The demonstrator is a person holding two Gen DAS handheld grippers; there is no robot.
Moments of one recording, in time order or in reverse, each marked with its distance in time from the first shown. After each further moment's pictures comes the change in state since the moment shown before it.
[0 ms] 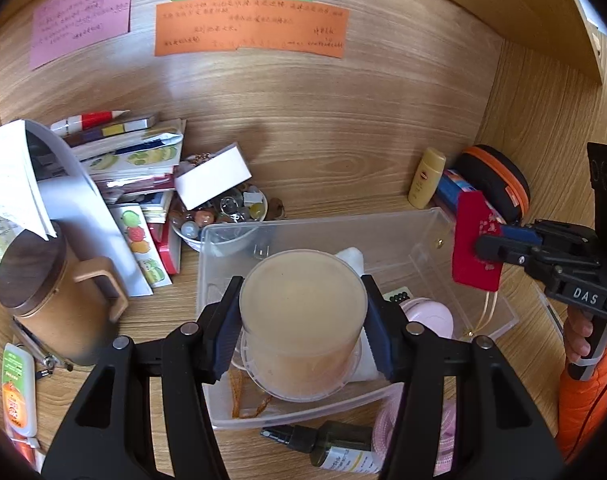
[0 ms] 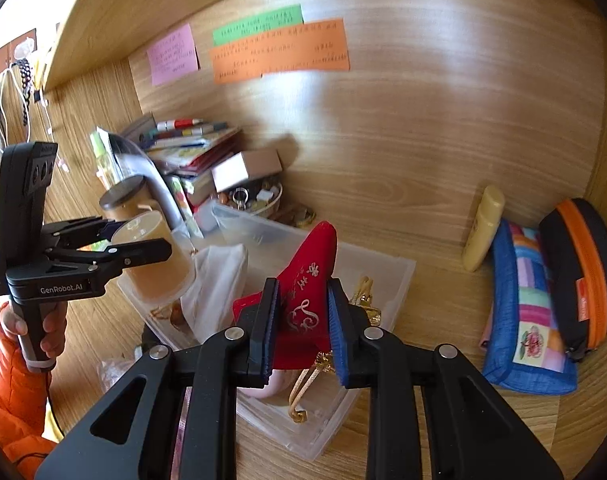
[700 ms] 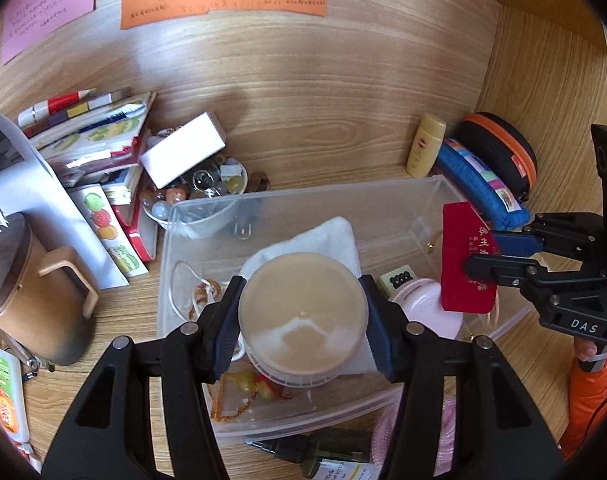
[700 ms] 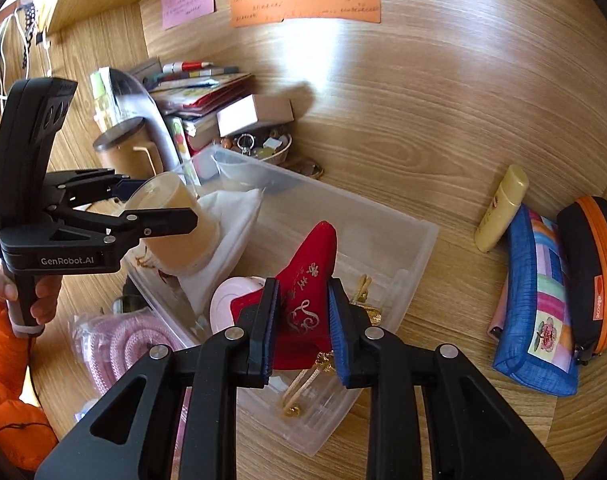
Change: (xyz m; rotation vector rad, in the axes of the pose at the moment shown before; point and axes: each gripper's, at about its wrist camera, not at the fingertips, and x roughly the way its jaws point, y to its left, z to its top) left arm 0.032 -0.010 -0.009 0.037 0.084 -0.011; right arm 0.023 0.018 -0.019 -0.102 0.125 -0.027
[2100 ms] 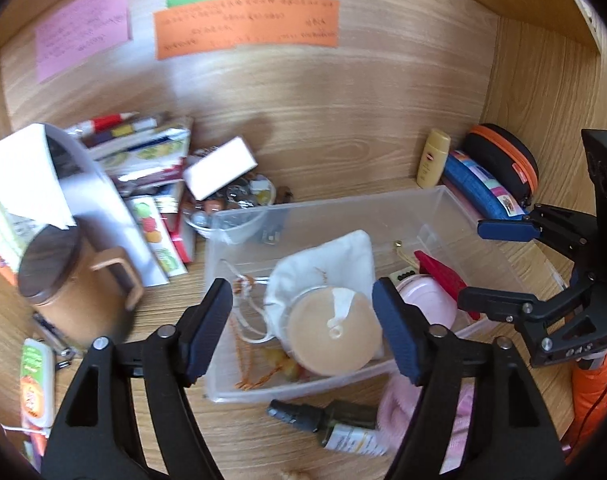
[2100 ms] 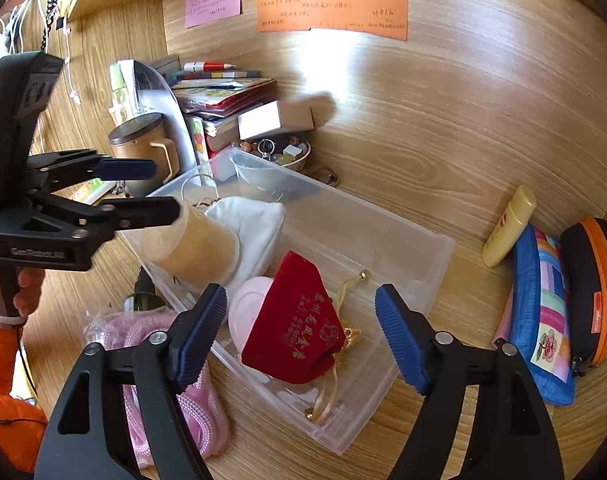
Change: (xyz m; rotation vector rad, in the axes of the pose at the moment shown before) left arm -0.045 -0.004 -0.006 0.005 -0.065 0.102; right arm -0.006 0.015 0.002 -0.057 -0.038 0.005
